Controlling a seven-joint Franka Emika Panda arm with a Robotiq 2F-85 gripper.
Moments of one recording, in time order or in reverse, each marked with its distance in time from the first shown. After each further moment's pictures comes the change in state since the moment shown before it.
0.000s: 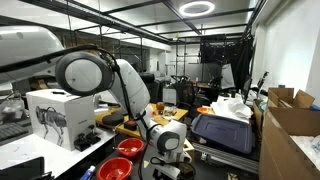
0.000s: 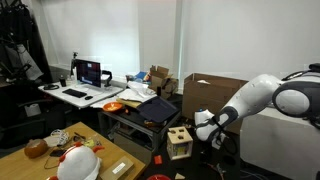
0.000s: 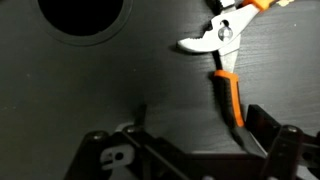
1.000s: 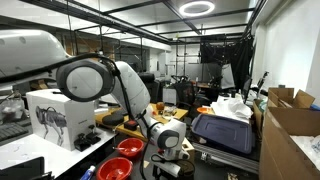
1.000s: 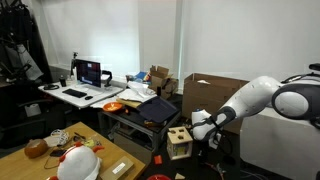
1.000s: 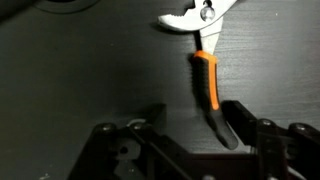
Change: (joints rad) arm -0.011 0.031 0.049 0.067 0.000 -0.050 -0.073
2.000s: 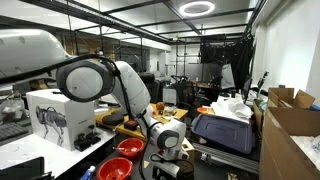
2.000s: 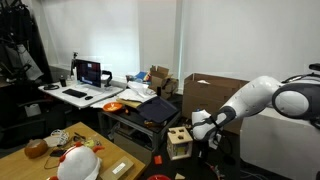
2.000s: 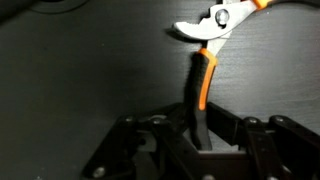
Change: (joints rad) arm -0.008 -0.003 0.013 -0.006 0.006 -0.002 0.003
